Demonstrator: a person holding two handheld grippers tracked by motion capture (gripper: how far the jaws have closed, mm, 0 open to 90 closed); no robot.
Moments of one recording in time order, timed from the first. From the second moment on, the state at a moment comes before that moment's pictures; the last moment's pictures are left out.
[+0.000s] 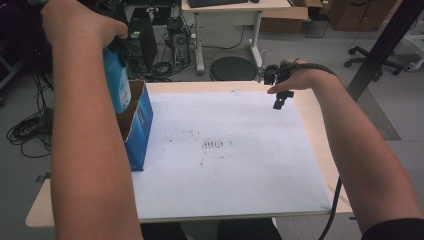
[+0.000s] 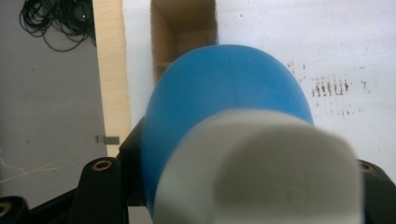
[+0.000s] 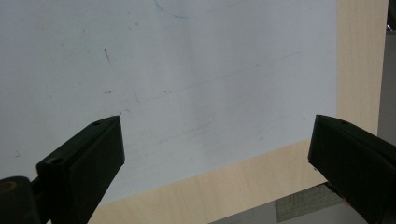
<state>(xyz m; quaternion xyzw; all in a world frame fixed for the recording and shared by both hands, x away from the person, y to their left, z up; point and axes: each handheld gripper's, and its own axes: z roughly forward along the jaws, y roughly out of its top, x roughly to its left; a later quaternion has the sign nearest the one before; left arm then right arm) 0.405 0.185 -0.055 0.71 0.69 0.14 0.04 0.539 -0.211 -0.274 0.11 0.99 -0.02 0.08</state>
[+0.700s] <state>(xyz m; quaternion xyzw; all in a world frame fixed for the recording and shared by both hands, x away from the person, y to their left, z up) 0.403 0.226 -0.083 0.68 0.72 0.11 0.05 0.540 -0.205 -0.278 0.10 0.99 -0.03 0.08</state>
